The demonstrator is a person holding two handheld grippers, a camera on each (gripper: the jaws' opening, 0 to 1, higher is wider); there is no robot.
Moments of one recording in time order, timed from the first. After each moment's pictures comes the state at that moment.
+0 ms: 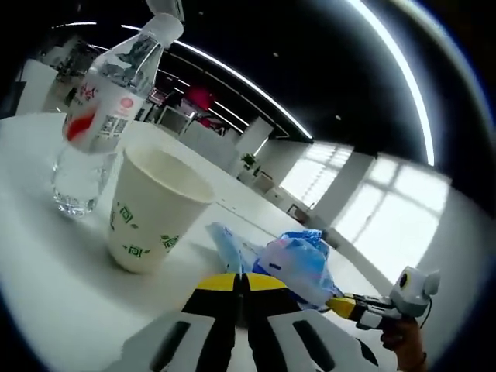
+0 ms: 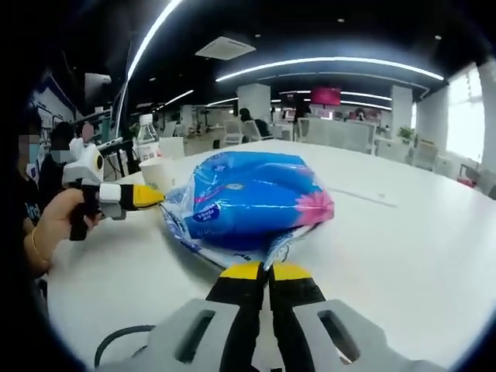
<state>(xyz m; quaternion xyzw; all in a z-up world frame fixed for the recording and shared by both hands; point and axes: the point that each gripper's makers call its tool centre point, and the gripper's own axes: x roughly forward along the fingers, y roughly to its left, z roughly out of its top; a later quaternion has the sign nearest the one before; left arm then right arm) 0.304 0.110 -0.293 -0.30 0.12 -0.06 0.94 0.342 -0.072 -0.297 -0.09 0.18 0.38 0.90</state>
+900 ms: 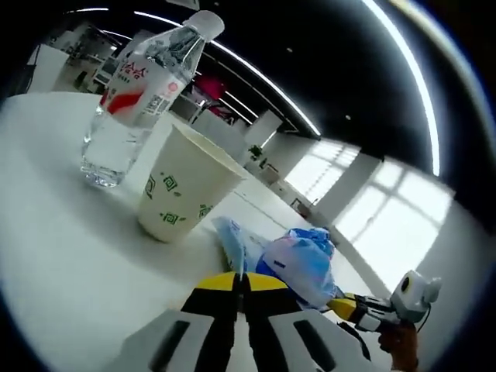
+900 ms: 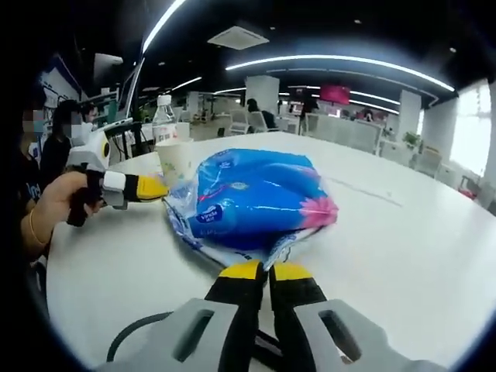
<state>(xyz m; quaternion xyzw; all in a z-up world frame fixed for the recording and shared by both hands) 0.283 0.118 -0.318 -0.33 0.16 -0.06 0.93 0.324 -0.067 -0.313 -0.13 0.20 0.38 0.89</state>
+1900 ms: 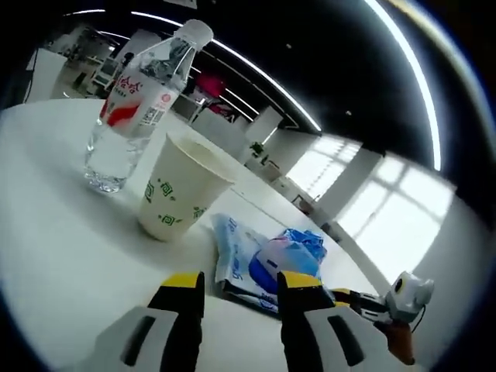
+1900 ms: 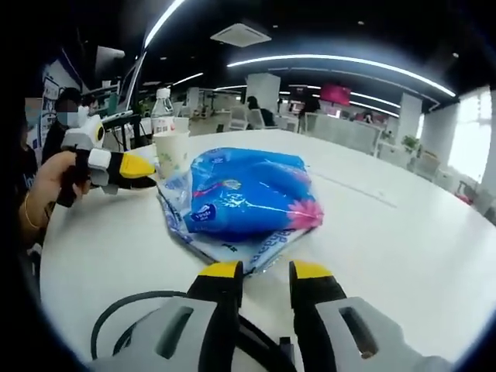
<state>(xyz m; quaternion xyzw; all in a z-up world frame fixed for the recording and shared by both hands) 0.269 0.117 -0.301 -0.32 0.16 -0.06 0.93 0.322 -0.084 -0.314 -0.15 0.19 0.38 0.89</state>
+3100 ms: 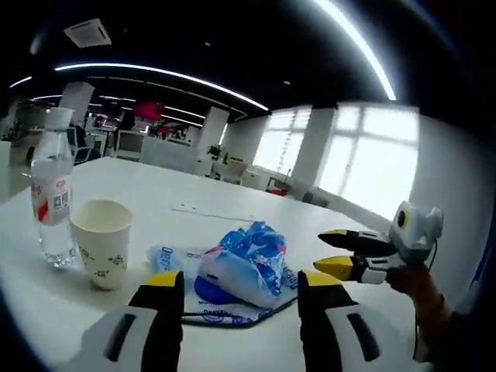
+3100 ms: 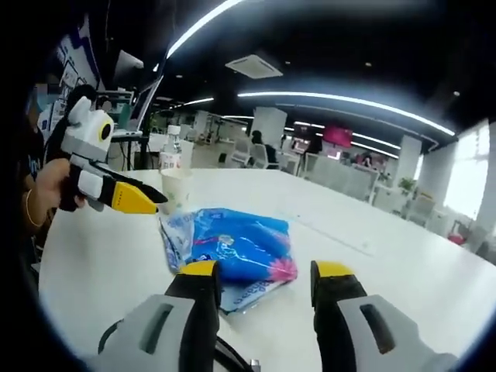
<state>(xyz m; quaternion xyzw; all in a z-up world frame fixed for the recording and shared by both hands) 0.276 0.052 -0.253 -0.13 0.13 -0.15 0.97 0.328 -0.085 -0.245 -0.16 0.07 0.39 0.90</state>
